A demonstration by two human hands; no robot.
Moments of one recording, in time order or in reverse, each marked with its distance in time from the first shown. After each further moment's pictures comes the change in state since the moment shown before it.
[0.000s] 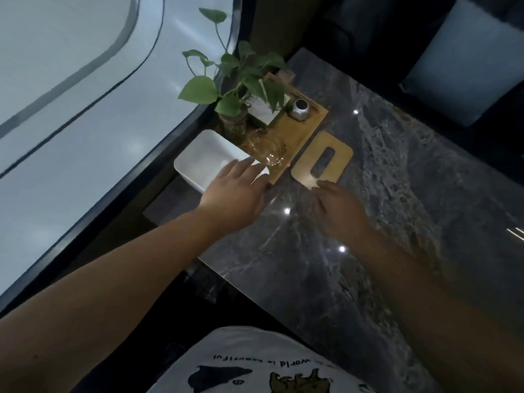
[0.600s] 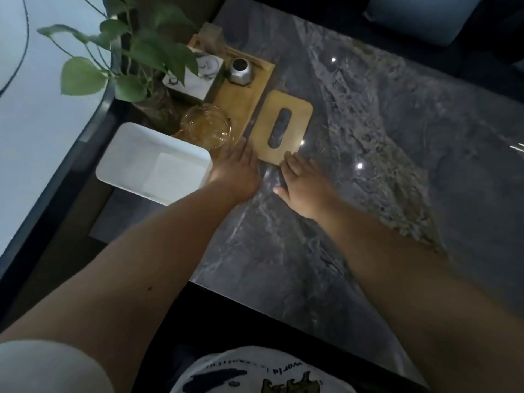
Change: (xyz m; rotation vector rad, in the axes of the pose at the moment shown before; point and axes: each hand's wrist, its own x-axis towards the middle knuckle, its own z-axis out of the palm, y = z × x) left_hand 0.102 0.044 0.116 0.316 -0.515 0.035; right_hand 0.008 0.065 0.072 -0.123 -0.315 0.061
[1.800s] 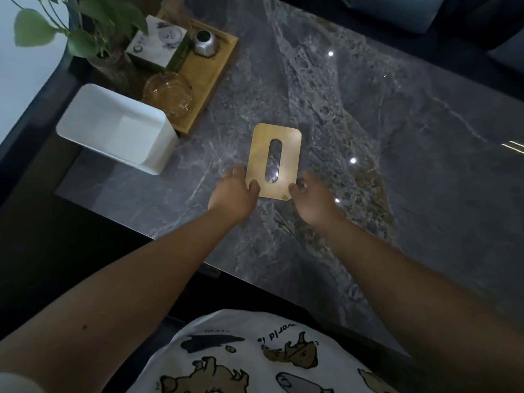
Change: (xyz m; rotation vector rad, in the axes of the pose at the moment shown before) left_hand -0.081 0.139 -0.017 -0.956 0.059 -0.377; right_hand -0.141 0.036 0.016 0.891 0.196 0.418
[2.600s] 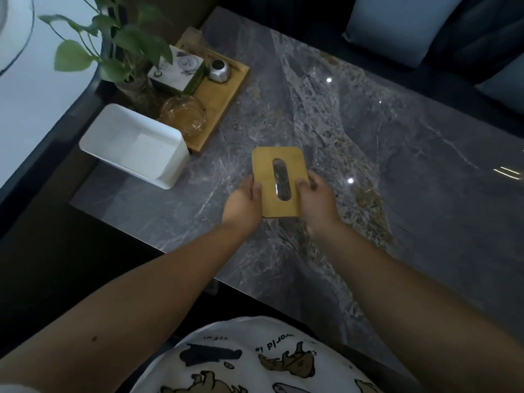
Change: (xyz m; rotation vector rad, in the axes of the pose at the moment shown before) left_hand -0.011 0.012 -0.008 -0.433 0.147 0.004; right_hand 0.012 -0.035 0.005 0.502 0.228 0.150
